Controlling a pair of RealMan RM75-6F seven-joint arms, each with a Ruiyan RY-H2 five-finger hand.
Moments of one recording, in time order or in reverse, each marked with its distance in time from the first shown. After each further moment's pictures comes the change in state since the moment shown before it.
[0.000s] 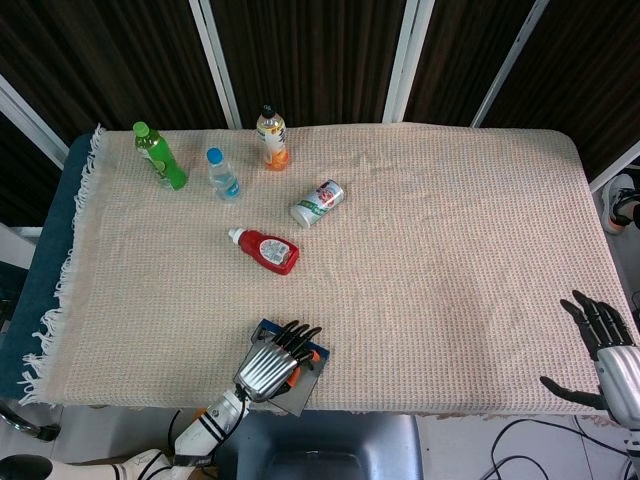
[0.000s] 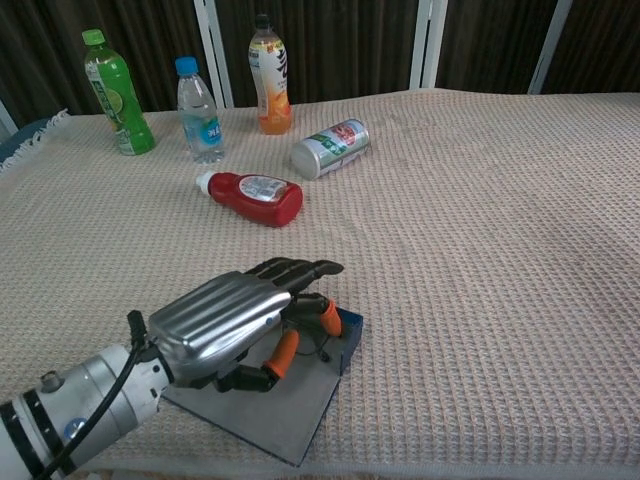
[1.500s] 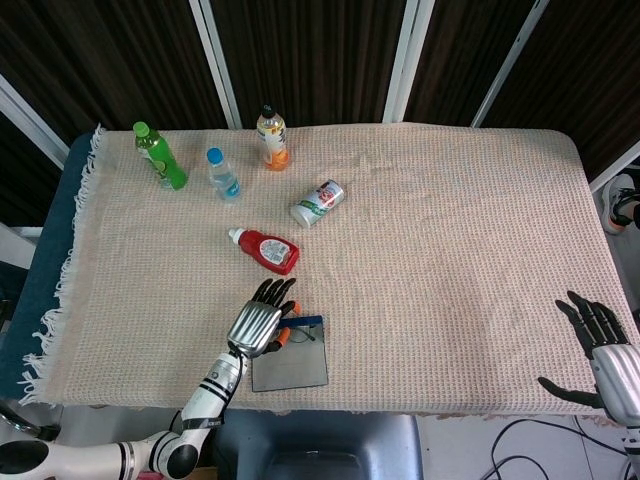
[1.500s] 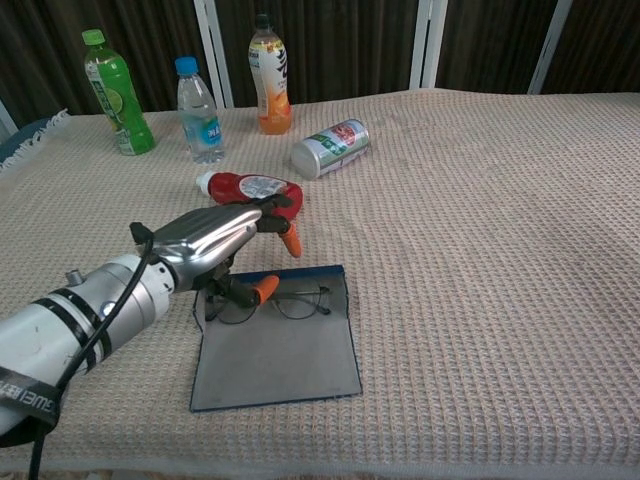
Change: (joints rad) left arm -0.073 0.040 -0.194 -0.140 -0.422 -0.050 0.261; right arm 0.011 0.007 0.000 -0.001 -0.001 -0.037 -0.005
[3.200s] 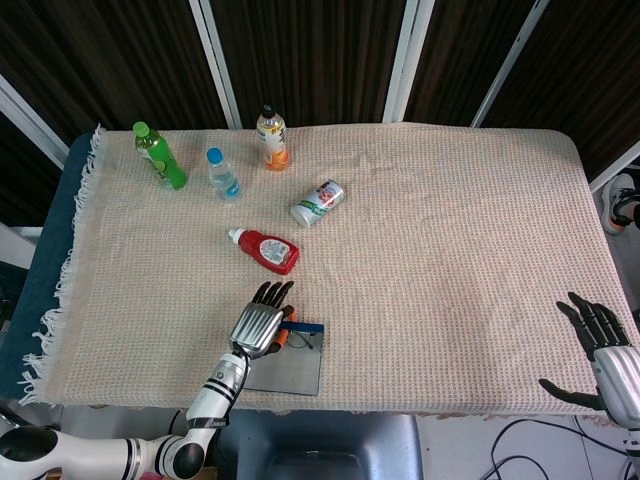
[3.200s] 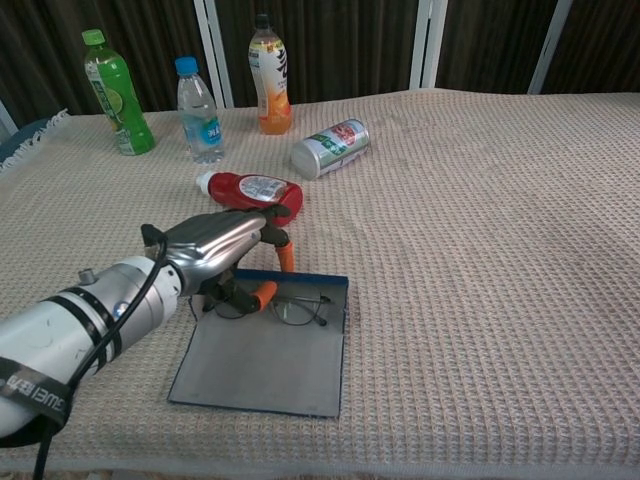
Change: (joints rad) left arm -0.079 0.003 0.042 -0.051 -0.174 0.068 0.113; right arm -0.005 0.002 -0.005 0.004 -0.010 0.010 0.008
